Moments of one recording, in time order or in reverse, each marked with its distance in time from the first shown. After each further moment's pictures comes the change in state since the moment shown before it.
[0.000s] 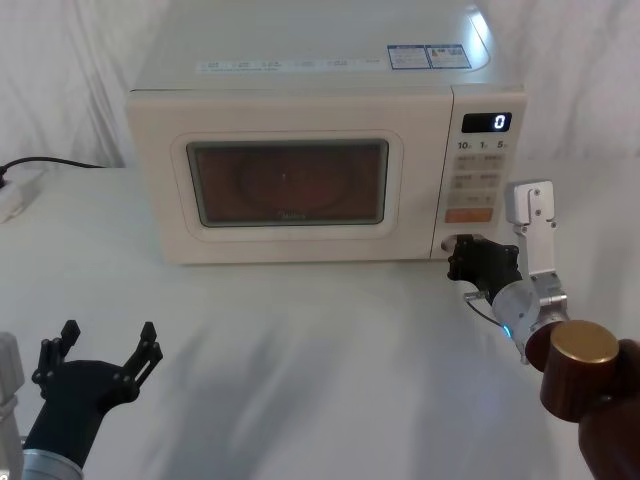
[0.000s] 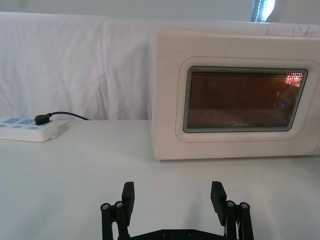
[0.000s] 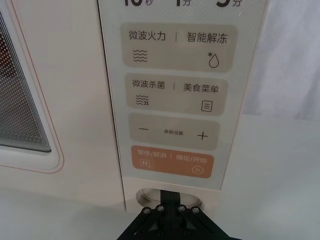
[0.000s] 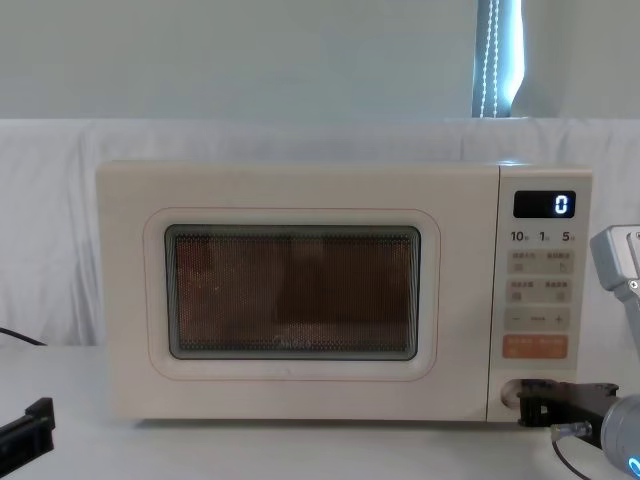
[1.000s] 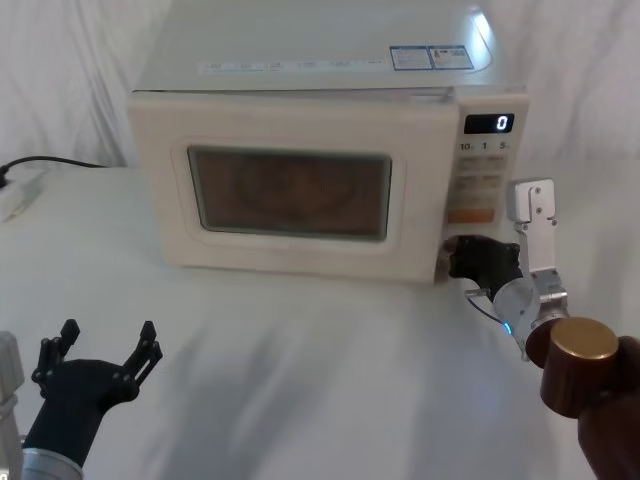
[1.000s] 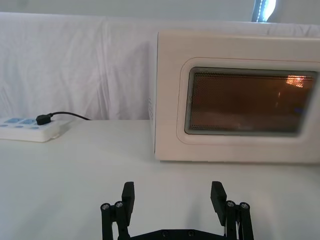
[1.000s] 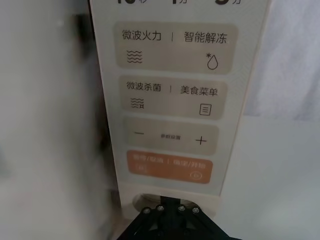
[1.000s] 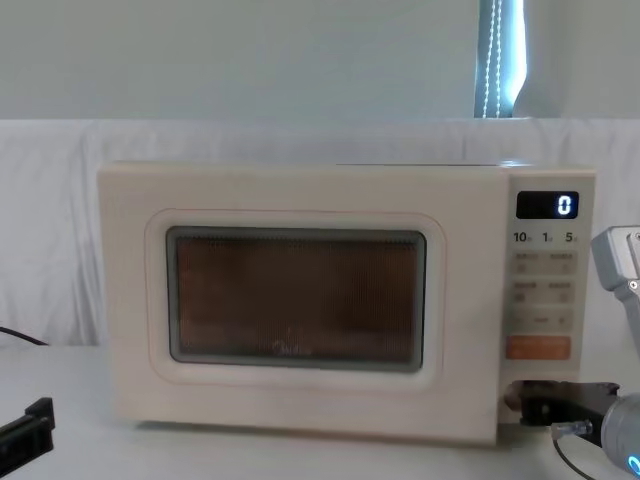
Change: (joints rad) left arm 0.000 0.000 0.000 0.000 0.000 0.000 0.000; right arm 0.021 -0.001 0.006 0.037 -0.003 -0.014 -0.001
